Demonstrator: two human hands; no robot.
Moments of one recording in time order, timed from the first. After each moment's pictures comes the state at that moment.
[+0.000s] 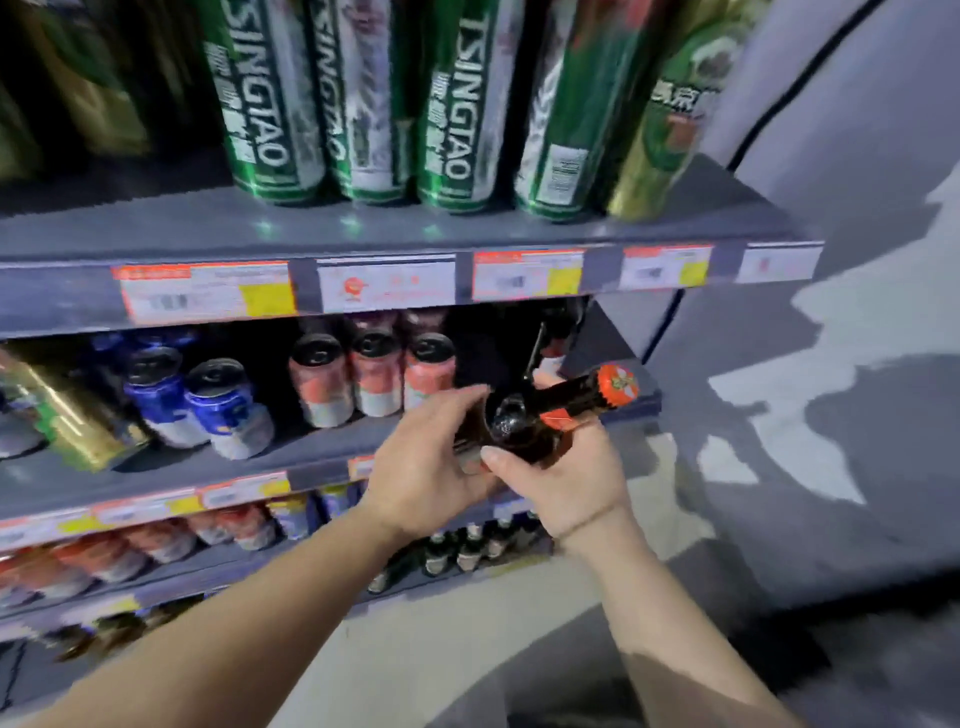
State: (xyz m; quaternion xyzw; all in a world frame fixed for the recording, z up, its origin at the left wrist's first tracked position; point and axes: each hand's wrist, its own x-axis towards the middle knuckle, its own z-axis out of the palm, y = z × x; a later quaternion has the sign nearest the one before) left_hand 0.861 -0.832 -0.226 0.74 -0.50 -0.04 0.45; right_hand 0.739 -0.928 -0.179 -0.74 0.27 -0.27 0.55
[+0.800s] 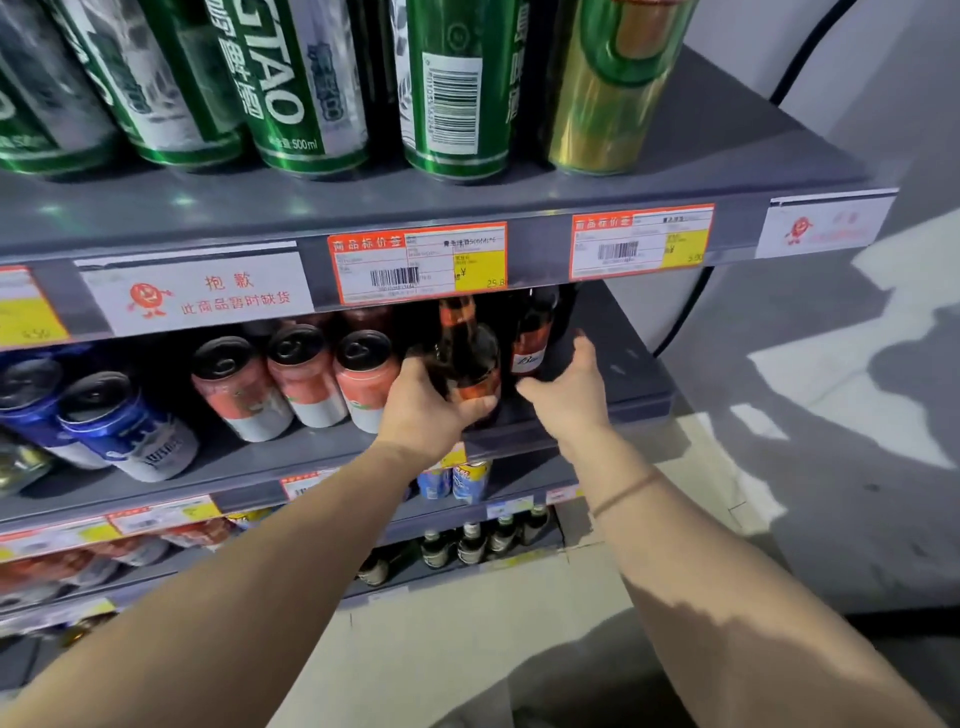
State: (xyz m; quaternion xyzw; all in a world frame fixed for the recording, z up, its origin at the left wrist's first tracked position) left_hand 0.897 -0.963 -0.278 0.80 -0.21 -0.16 0.53; right_hand 0.807 -1.102 -0.270 -0.72 0.44 -0.19 0.50
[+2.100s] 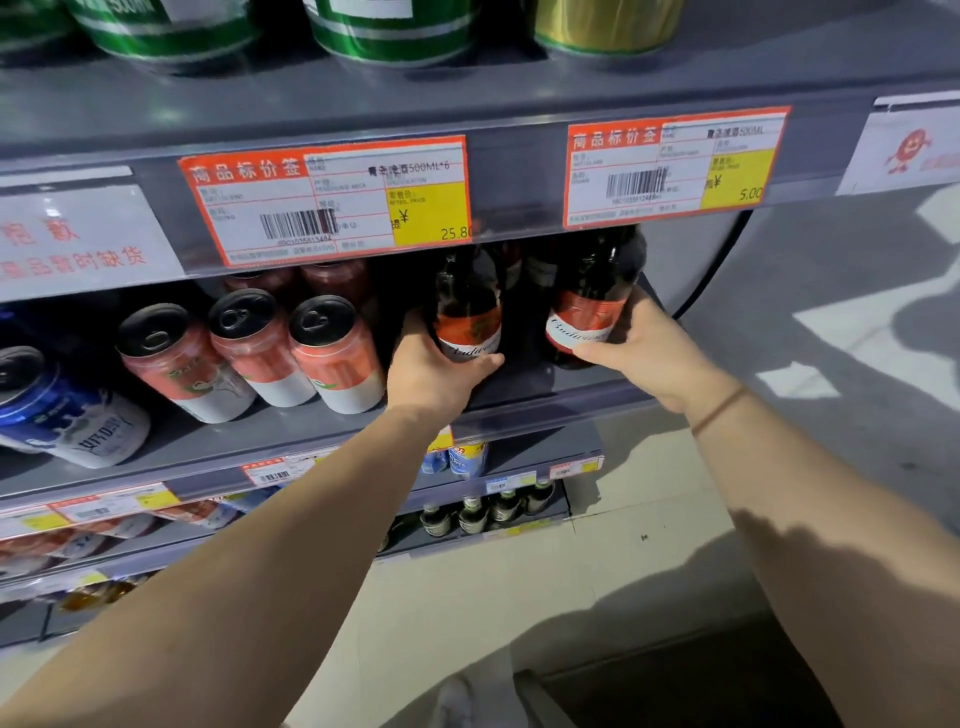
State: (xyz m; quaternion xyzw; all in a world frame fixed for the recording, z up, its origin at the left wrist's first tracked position) left_hand 0.907 -1.008 -0.307 0.83 -0.16 -0.17 0.51; right_hand 0.787 -1.216 -0.299 -0.80 0.31 -0.08 0.51
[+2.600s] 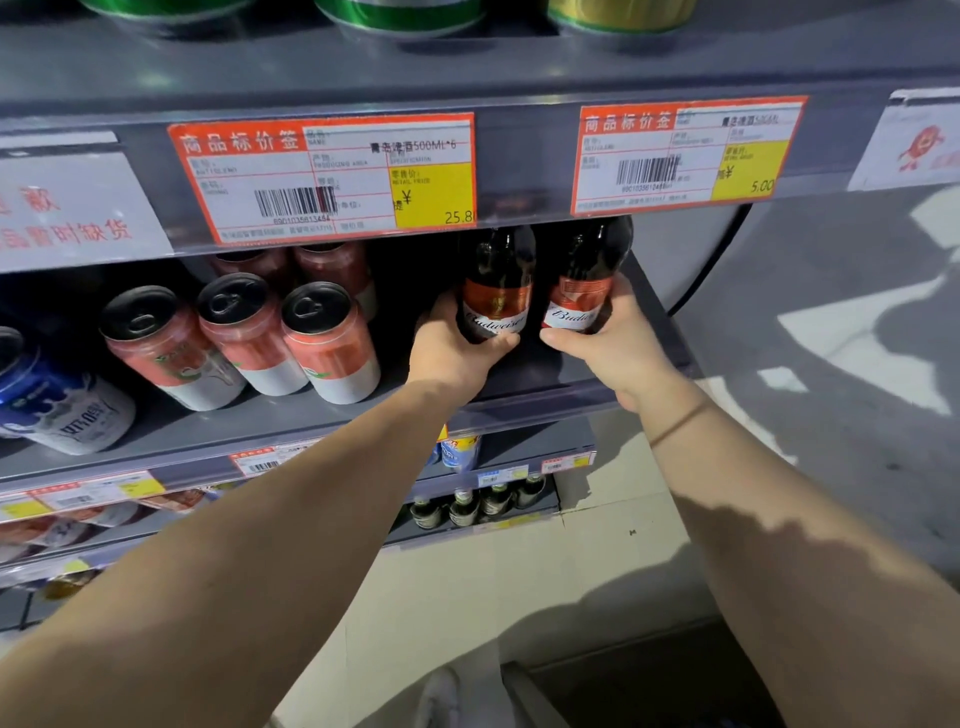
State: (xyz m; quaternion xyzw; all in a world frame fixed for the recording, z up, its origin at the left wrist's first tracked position) left_hand 0.907 -1.033 -0.311 0.82 -0.20 -0.17 0.51; right_hand 0.804 -1.191 -0.311 -0.75 0.33 -0.16 0.55
